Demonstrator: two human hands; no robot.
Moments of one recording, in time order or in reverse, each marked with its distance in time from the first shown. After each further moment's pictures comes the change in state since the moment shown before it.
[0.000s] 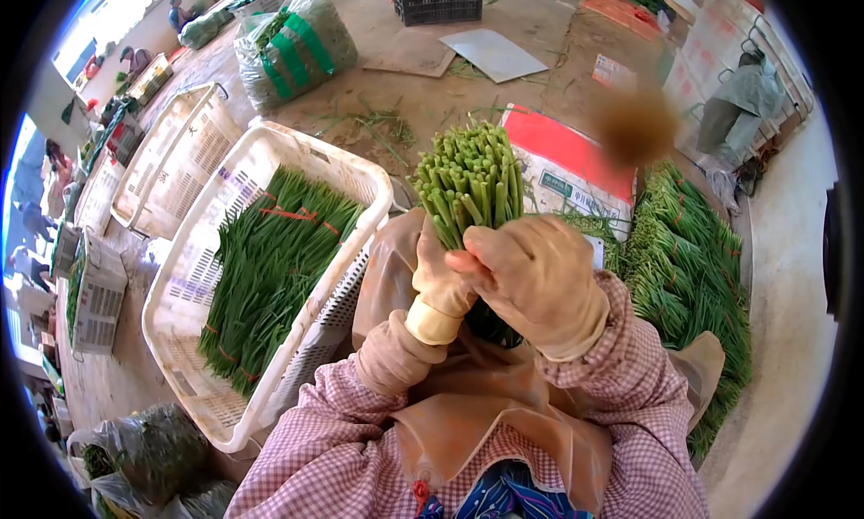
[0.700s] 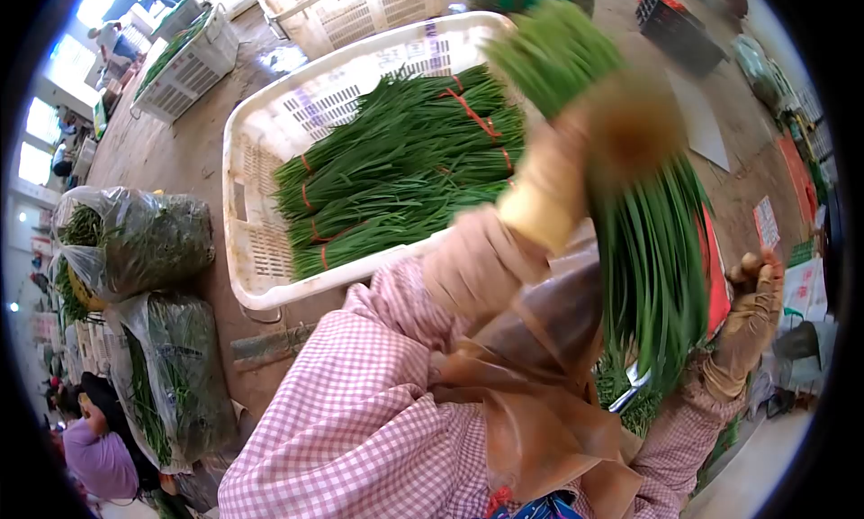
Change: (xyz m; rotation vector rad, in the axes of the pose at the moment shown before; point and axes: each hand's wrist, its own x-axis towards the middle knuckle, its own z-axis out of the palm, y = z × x) left_hand 0.037 0.101 -0.099 -0.365 0.321 0.325; right_hand 0.011 0.097 0.034 0.916 0.320 0.735
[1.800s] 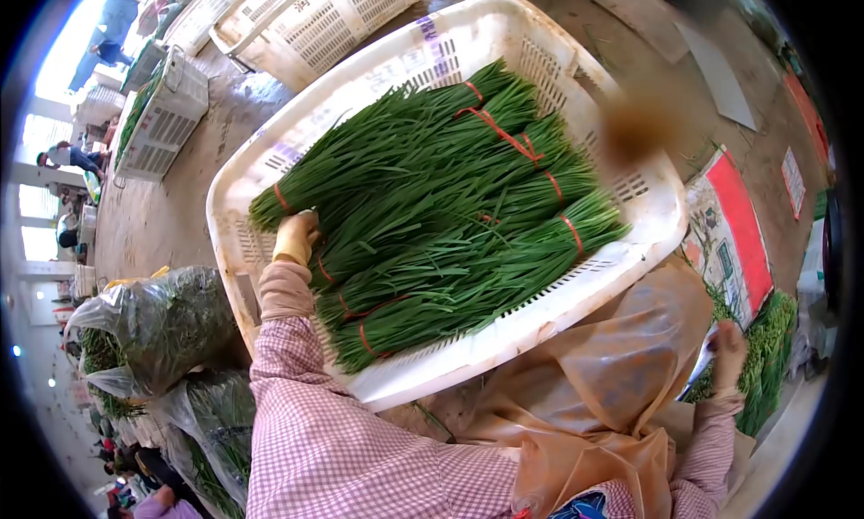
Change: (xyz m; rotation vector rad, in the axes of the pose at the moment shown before) left_hand -0.001 0.221 -0.486 0.700 1.082 -0.357; right_hand -0.051 0.172 -0.096 -0.721 -0.132 0.512
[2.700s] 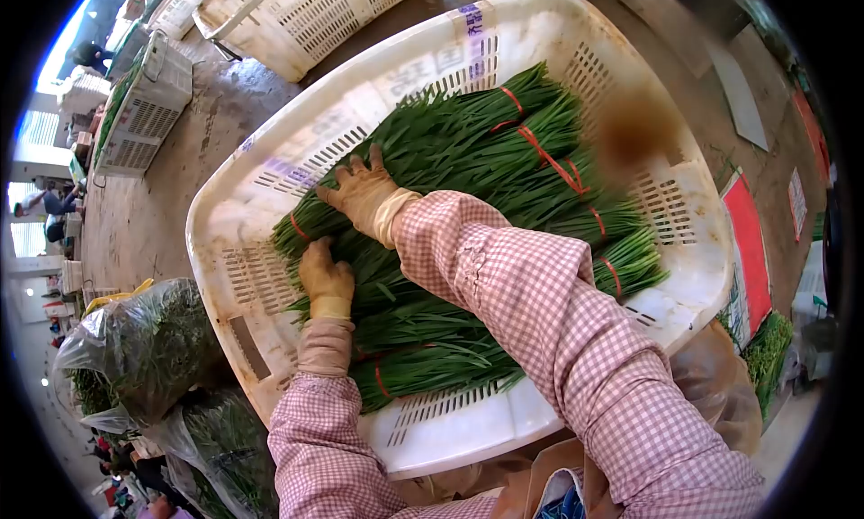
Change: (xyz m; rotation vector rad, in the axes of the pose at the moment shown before) left_hand -0.039 -0.052 0.024 1.154 0.157 0.985; right_hand -0.032 -0.388 0.583 -0.707 -0.687 -1.360
